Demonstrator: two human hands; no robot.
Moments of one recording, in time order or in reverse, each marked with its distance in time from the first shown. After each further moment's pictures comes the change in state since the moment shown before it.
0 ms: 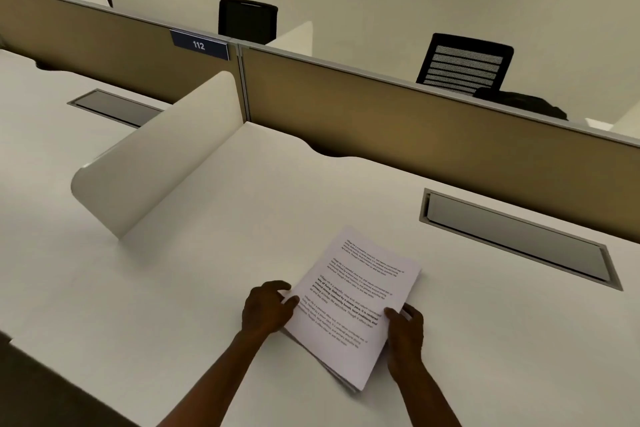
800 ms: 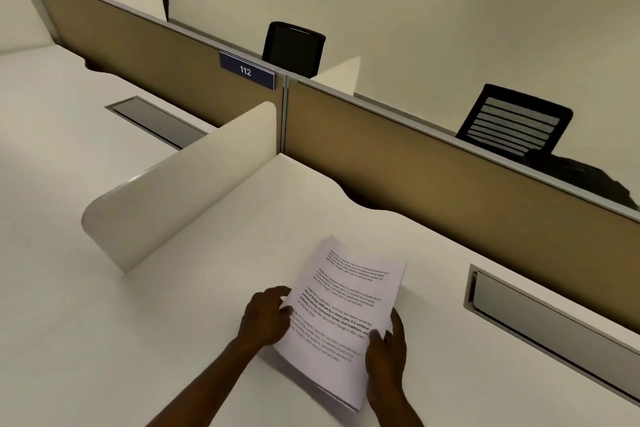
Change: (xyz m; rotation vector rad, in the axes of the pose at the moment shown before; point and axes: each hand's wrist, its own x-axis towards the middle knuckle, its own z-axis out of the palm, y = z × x) left_hand 0.123 0.012 -0.056 -0.037 0.036 0.044; right_hand 0.038 -0.045 0.151 -0.234 -0.101 -0.187
